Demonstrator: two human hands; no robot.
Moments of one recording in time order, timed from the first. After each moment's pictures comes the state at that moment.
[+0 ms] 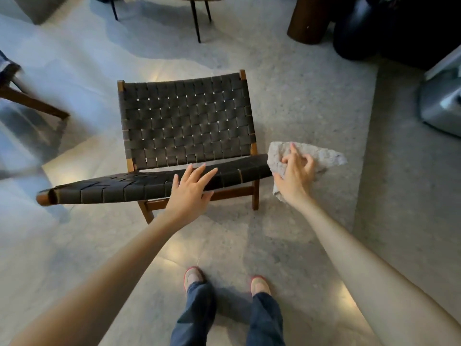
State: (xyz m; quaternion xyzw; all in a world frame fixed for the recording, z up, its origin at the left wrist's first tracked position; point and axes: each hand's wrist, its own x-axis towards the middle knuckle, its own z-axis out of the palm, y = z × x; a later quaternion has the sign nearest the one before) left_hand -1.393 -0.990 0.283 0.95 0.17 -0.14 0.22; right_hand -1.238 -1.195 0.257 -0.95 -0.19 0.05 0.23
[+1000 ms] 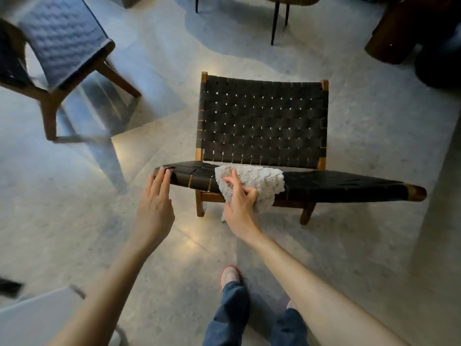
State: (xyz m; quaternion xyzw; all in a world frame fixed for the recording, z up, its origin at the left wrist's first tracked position) left_hand -1.596 -0.812 0.290 0.89 0.41 -0.03 0.18; right_hand -1.469 -0.938 0.247 -0.81 -0.31 0.29 0.39
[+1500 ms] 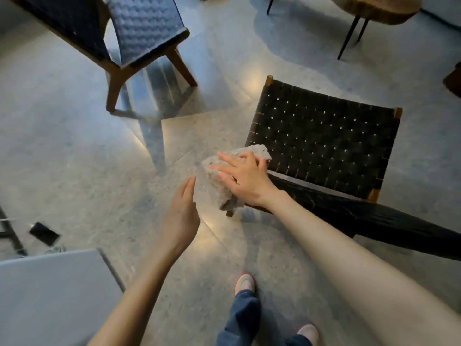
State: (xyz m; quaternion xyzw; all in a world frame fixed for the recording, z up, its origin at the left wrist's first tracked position) left_hand -1.665 -0.785 0.284 0.81 0.49 0.12 0.30; right_hand -1.473 -0.802 0.262 -0.71 -0.64 0.26 0.15
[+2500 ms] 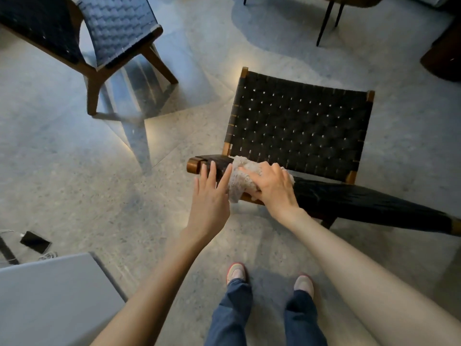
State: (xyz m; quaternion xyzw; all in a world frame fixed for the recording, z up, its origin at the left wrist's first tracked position) left_hand -1.565 -0.842 0.289 0.89 0.41 -0.05 0.19; right_hand -1.413 -0.915 0.243 -0.80 -0.59 0.07 0.10
